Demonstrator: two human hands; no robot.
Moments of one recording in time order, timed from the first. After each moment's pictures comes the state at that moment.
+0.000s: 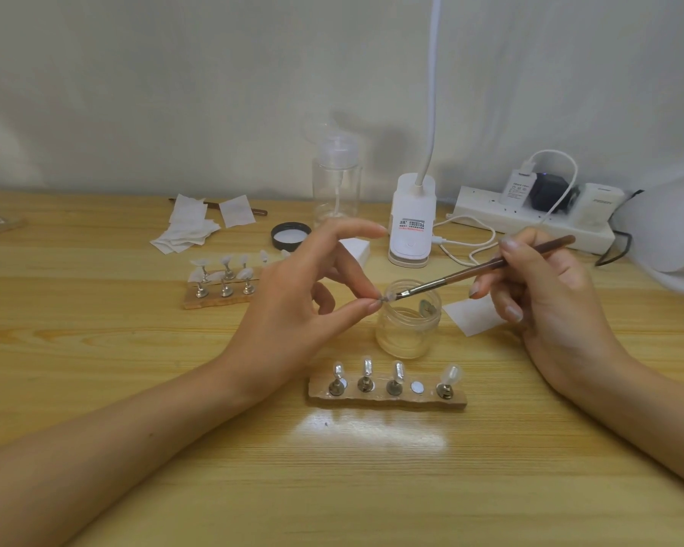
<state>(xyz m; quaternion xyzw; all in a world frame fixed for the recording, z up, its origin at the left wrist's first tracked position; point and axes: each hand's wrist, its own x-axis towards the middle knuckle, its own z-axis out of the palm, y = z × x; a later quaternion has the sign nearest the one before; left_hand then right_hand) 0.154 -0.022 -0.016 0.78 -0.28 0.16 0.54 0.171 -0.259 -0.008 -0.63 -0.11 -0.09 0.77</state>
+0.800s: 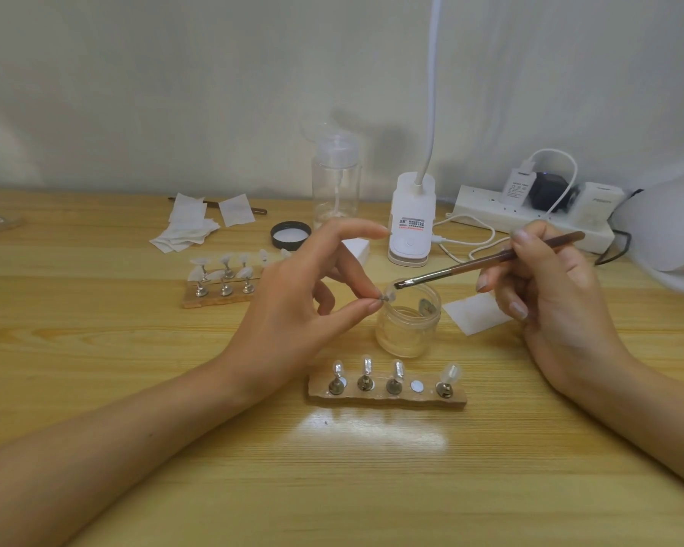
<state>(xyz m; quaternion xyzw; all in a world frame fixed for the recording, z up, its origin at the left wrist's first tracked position) 0.154 -0.023 -0.016 0.78 -0.28 0.17 0.53 0.170 -0.260 -0.007 -0.62 -0.12 -0.10 0.76</state>
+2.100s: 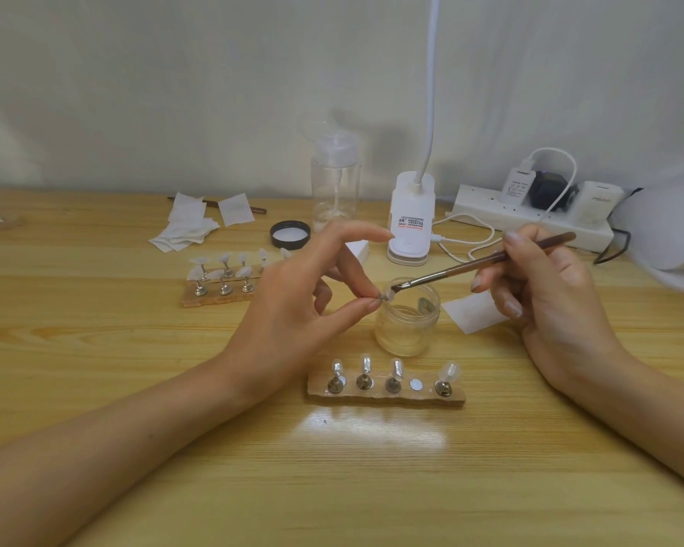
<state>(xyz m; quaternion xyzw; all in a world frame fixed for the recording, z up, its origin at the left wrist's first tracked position) 0.153 -0.024 -0.016 0.80 -0.28 0.19 0.50 0.173 -0.261 -0.010 -0.62 -0.11 -0.09 0.77</state>
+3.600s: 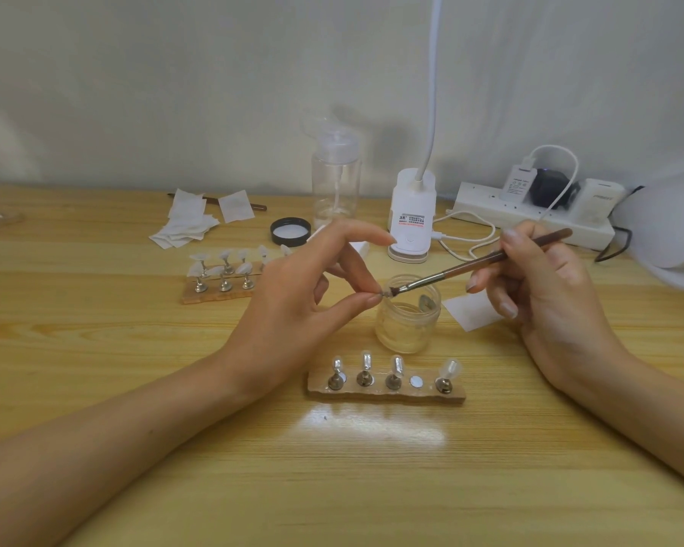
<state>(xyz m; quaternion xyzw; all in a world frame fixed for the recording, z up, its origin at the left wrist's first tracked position) 0.154 -0.024 -0.017 0.80 -0.28 0.19 0.49 0.169 -0.256 -0.006 -0.64 -0.11 -0.09 0.76</state>
